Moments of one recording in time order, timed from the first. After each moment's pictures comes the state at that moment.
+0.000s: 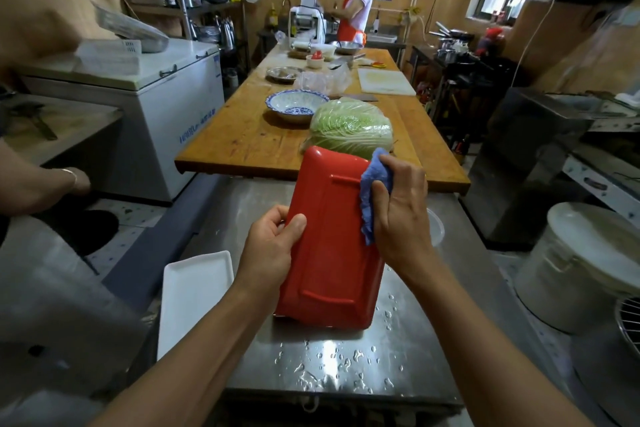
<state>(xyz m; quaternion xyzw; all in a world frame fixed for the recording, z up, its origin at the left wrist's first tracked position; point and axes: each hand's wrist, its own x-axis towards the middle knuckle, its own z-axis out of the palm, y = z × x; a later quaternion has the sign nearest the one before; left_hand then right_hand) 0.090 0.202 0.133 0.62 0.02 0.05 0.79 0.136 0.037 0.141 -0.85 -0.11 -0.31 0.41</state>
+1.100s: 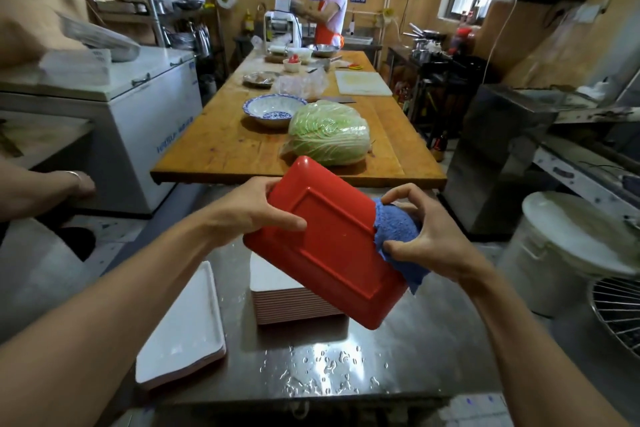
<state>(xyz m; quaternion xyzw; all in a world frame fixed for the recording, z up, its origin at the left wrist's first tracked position) 0.154 0.227 0.175 0.76 -0.15 -0.17 0.60 0.106 -0.043 0.166 -0.85 -0.13 -0.02 0.51</state>
